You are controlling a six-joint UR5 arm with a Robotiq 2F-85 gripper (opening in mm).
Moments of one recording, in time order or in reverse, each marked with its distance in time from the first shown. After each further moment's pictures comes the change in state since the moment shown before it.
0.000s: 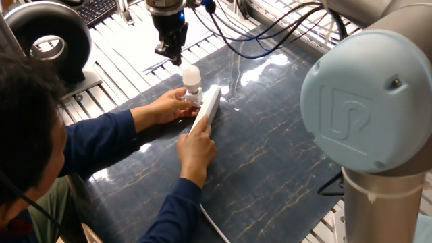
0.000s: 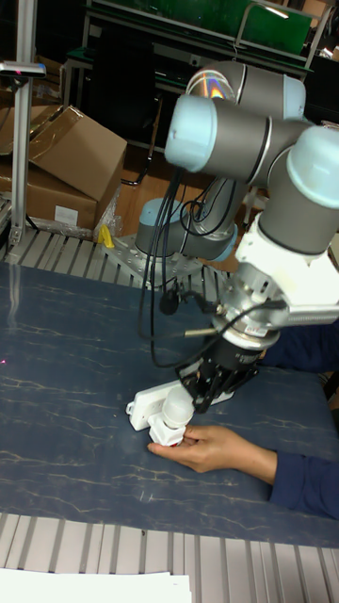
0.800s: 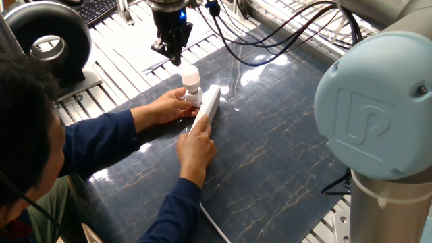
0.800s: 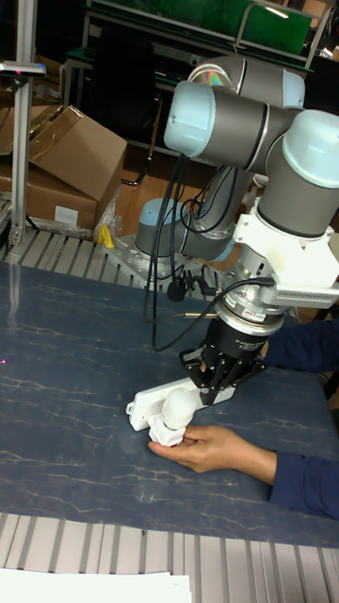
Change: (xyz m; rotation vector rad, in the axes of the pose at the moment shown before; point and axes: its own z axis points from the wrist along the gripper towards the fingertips) arm -0.005 0.002 -0.004 -0.015 -0.044 0.154
